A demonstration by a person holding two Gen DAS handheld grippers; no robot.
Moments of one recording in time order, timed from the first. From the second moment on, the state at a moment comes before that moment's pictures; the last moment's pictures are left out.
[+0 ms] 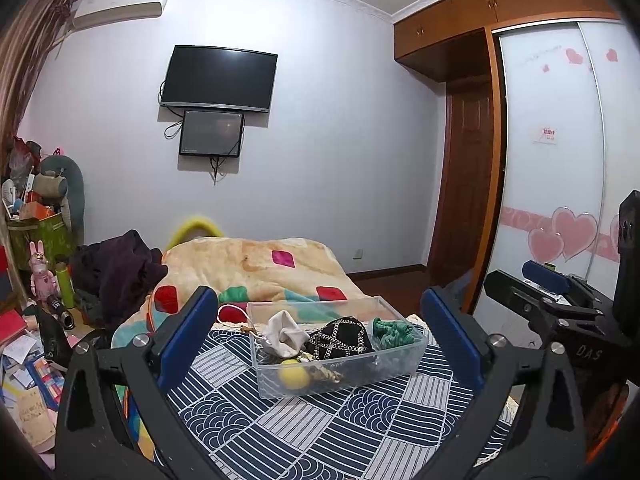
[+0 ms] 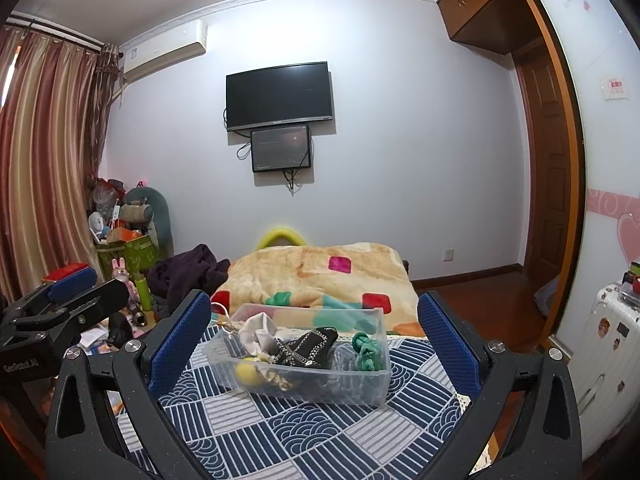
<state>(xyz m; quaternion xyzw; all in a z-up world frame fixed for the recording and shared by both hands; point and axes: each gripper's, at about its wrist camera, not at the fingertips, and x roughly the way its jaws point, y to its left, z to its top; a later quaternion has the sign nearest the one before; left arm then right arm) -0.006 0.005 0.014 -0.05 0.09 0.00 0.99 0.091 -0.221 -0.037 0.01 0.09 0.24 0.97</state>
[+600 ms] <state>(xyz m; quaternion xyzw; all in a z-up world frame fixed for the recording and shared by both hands) -0.005 0.006 0.015 -0.05 0.09 0.00 0.99 0.091 -0.221 -0.033 0.01 0.09 0.24 0.97</state>
